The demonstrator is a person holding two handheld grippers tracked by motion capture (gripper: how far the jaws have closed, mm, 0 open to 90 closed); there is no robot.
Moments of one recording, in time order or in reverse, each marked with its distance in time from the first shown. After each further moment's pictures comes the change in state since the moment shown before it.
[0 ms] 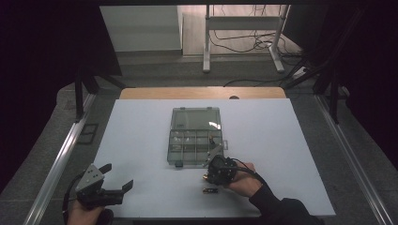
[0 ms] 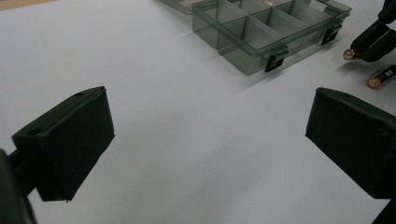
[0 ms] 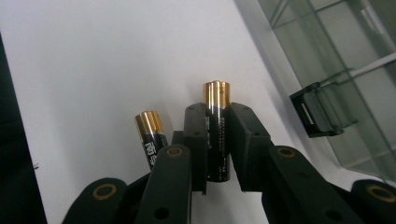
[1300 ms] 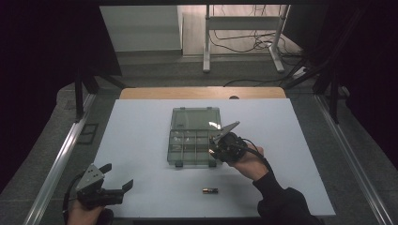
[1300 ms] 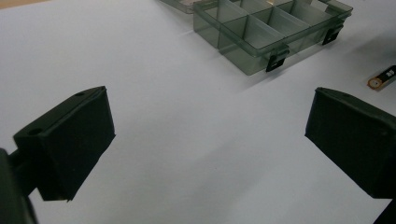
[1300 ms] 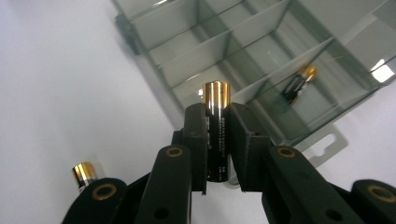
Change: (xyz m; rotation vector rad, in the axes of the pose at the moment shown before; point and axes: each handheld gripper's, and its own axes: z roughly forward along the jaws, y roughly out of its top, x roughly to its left) left arm 0.001 0.000 0.001 0.004 0.000 -0.007; right arm -0.047 0.011 -0.042 -0.158 -0.113 0.142
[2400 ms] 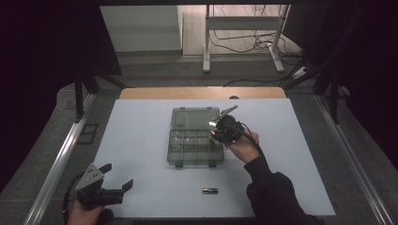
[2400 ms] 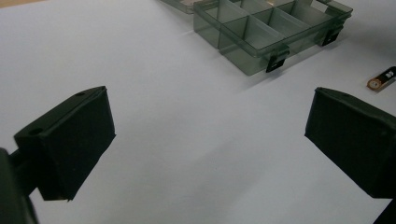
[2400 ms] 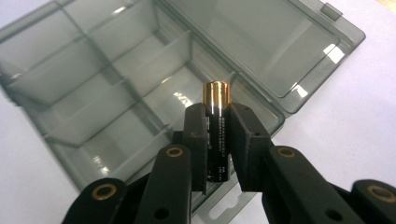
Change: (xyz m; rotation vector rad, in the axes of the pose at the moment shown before) left arm 0.001 0.000 0.000 -0.001 -0.002 -0.003; right arm -0.047 0.026 0.023 -0.014 -0.143 0.128
